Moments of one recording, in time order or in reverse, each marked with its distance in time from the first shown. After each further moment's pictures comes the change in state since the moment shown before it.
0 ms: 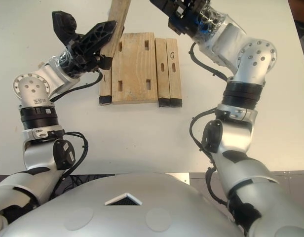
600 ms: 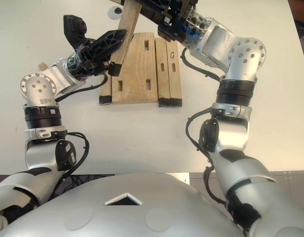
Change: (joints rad) left arm -0.001 -0.001 -0.047 0.001 0.043 -0.022 -0.019; right arm -0.022 0.029 0.032 0.071 -0.056 0.003 0.008
